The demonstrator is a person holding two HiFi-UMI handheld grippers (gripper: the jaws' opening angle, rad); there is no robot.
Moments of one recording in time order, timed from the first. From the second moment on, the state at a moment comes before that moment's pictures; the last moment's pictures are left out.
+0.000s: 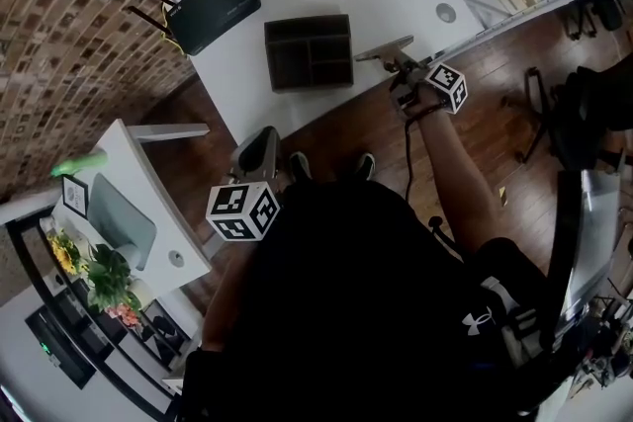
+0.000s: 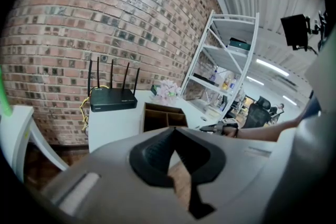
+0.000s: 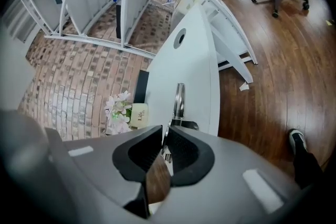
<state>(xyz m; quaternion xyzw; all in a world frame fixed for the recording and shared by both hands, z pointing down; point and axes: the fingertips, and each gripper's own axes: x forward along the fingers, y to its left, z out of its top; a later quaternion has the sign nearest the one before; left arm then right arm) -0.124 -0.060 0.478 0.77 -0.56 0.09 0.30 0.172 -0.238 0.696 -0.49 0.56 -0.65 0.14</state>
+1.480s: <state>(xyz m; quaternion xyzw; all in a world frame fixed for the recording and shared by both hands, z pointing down) -0.126 -0.069 0.466 0.81 -0.51 0.05 0.30 0.059 -0.211 0.446 -0.40 0.89 -0.24 -0.04</state>
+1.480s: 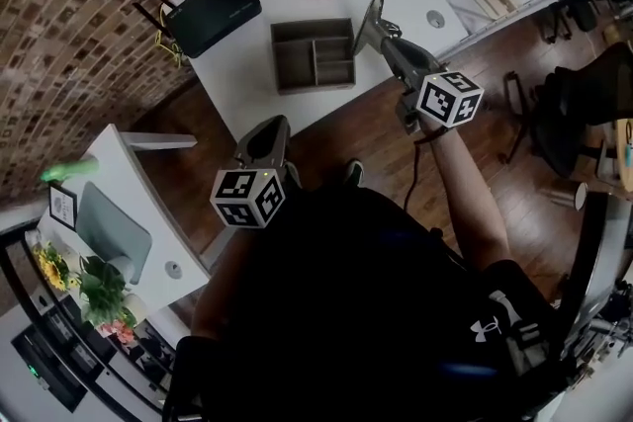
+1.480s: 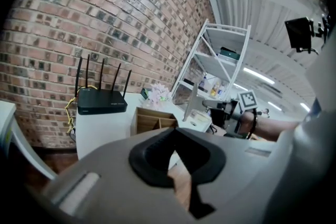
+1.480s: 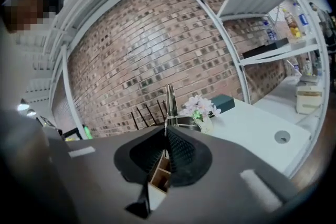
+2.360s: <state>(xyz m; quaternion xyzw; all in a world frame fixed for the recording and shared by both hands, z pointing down) -0.158 -0.059 0.472 0.78 -0.55 0.04 0.31 -0.010 -0.209 0.515 -0.31 0.91 -0.07 -0.26</state>
